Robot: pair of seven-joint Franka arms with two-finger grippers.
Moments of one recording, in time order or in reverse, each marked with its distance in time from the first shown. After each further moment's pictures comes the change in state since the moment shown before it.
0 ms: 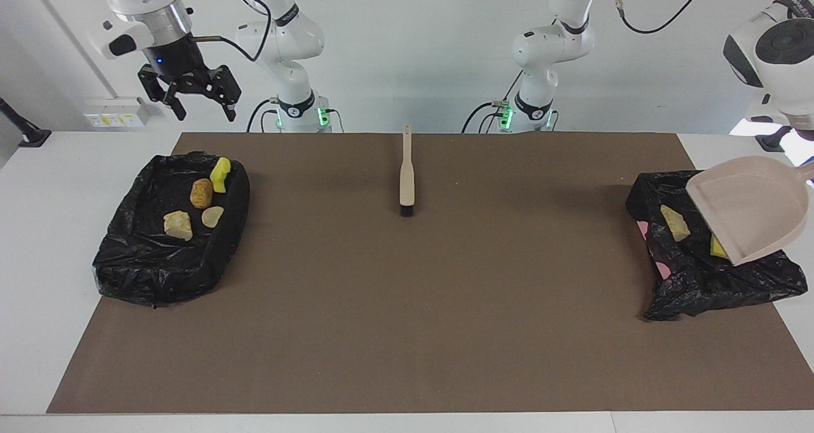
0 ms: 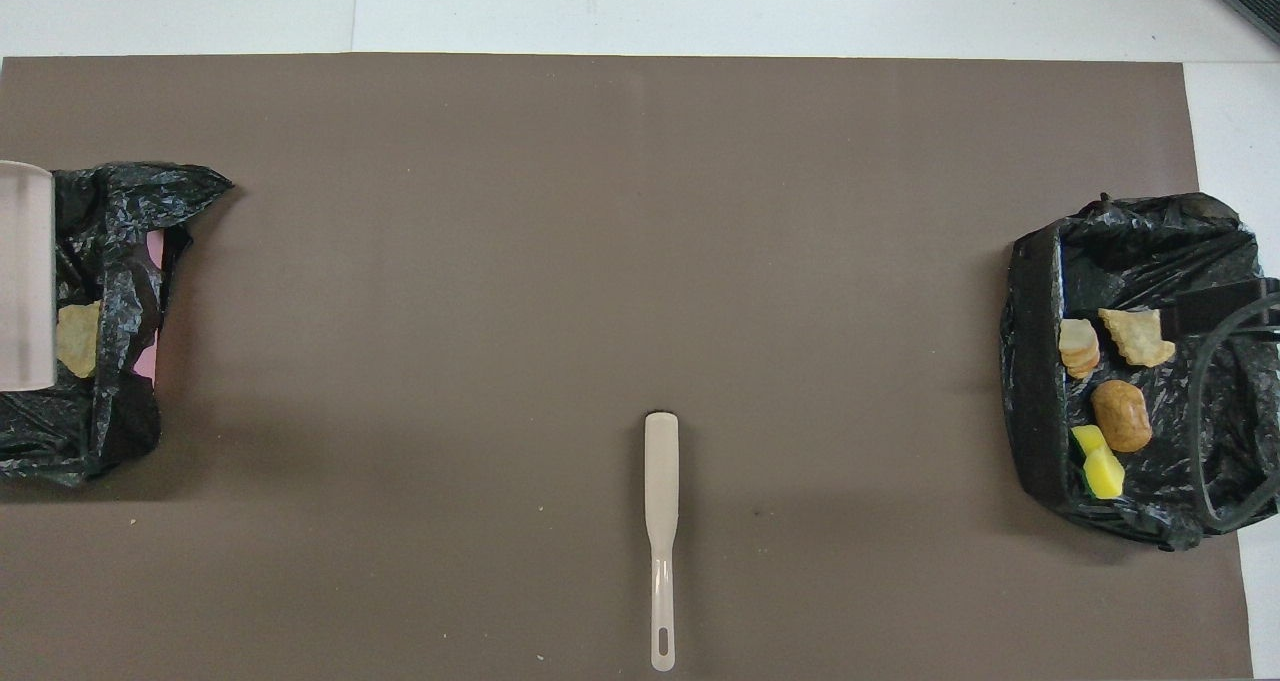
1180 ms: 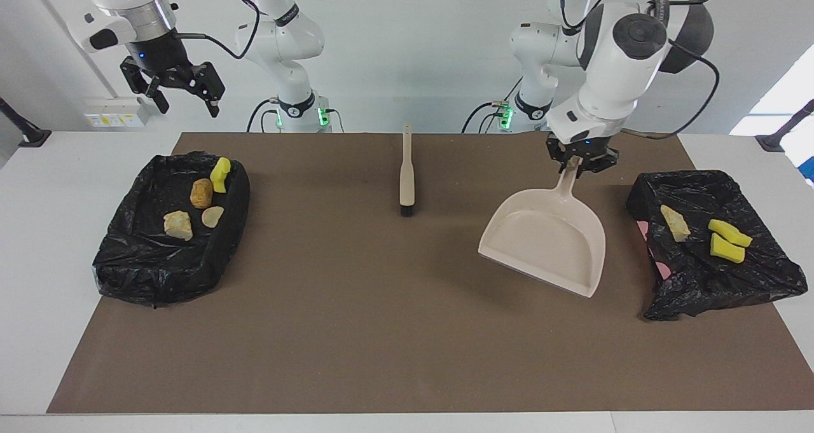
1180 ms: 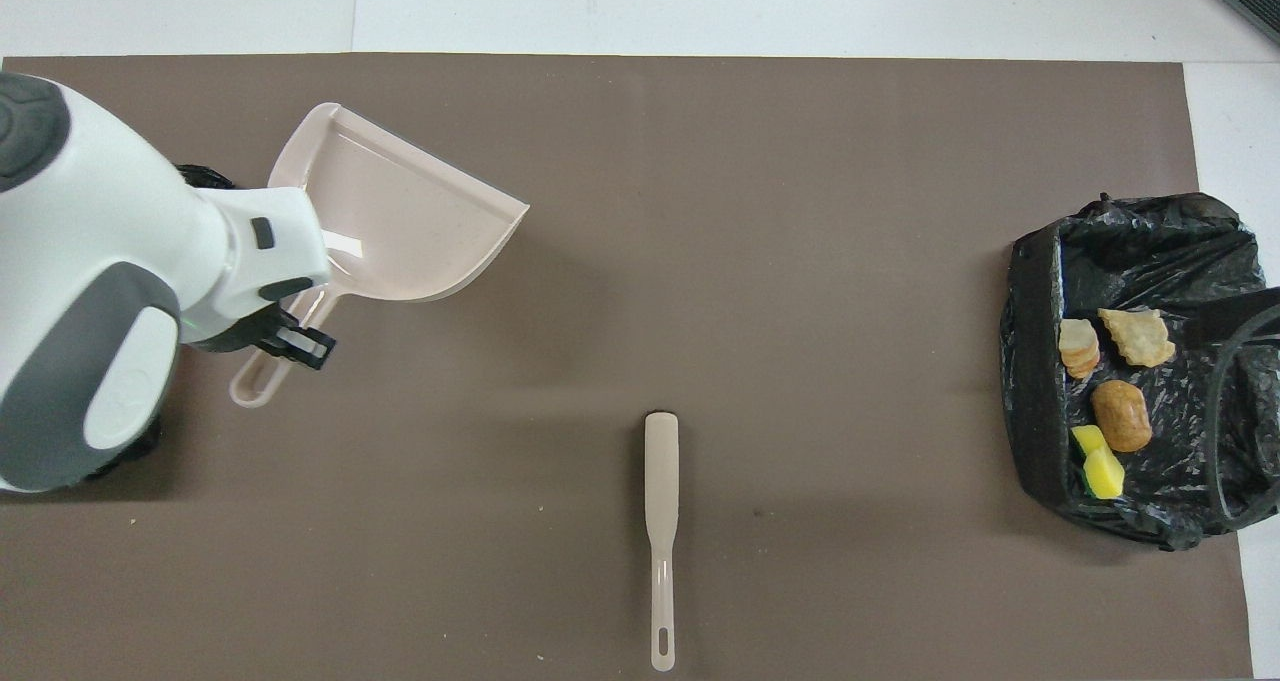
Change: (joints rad) left arm -0.539 -0.030 -0.020 -0.006 -0.752 -0.339 -1.380; right arm -0.005 -0.003 -0.015 -0.016 -0.012 -0.017 0.000
